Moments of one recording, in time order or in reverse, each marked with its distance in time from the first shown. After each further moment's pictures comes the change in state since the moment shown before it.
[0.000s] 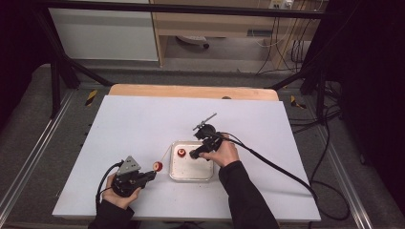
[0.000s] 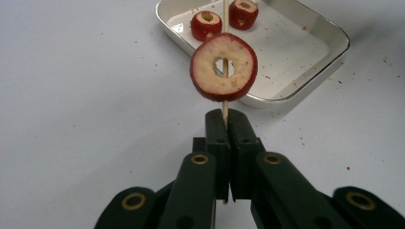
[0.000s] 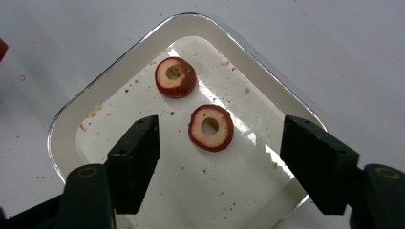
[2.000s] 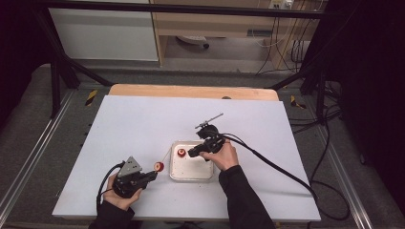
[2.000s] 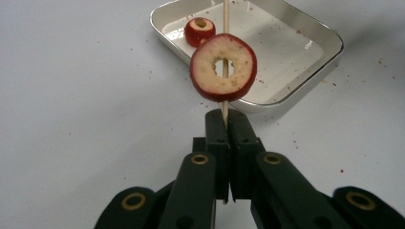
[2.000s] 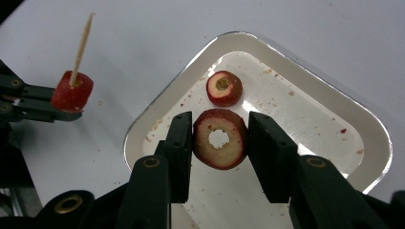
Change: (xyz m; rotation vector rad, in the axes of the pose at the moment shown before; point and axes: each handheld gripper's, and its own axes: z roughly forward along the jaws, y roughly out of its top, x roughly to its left) left arm -0.007 0.002 -0.001 -0.014 0.008 0.023; right arm 0.006 -0.007 -0.014 -0.083 0.161 0.139
